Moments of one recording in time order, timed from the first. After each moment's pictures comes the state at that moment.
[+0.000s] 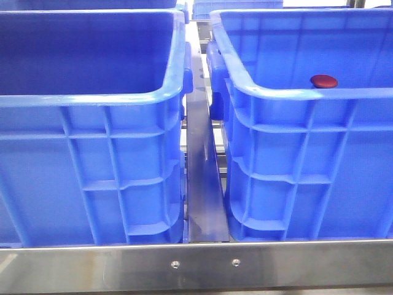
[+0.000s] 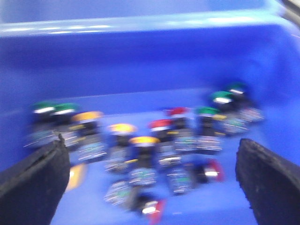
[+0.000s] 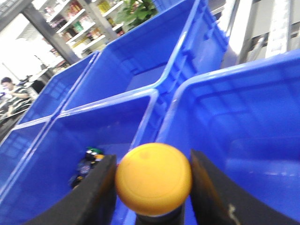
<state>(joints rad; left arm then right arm) -0.24 0.84 -0.94 0.23 0.67 -0.28 -0.21 1.02 -0.69 1.65 0.82 -1.21</state>
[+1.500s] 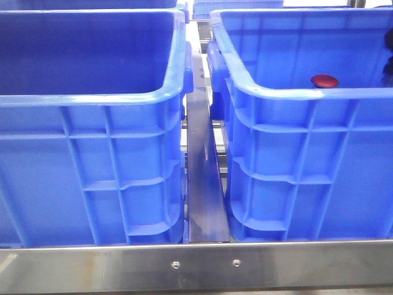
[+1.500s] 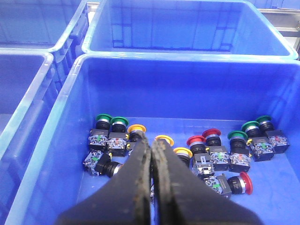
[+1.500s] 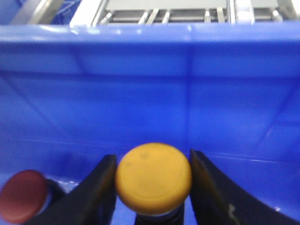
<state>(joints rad) -0.12 0.32 -0.65 0.27 0.63 -0.28 -0.24 1.60 -0.95 1.80 0.39 -1.91</state>
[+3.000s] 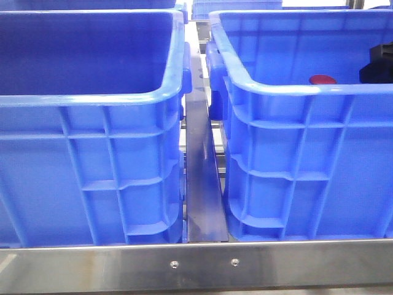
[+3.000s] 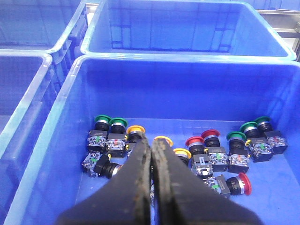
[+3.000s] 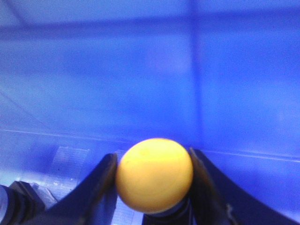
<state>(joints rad) -0.12 0.32 -0.65 0.27 0.62 -0.28 -0.24 1.82 -1.04 1.84 0.48 -1.97</state>
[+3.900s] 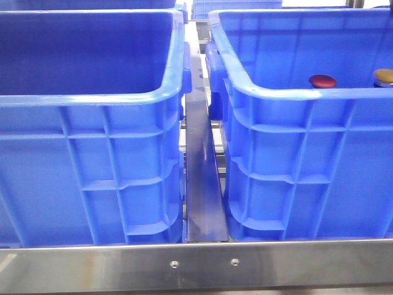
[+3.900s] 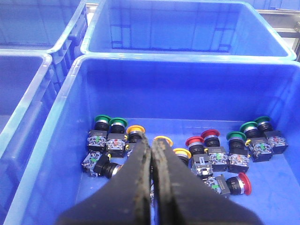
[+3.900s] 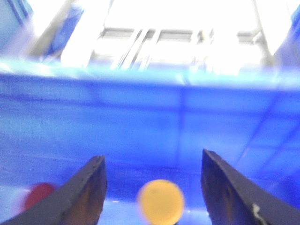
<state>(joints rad) -0.12 0.32 -0.65 0.27 0.62 -0.28 -0.15 1.37 -0.88 1.81 0.23 -1.92</state>
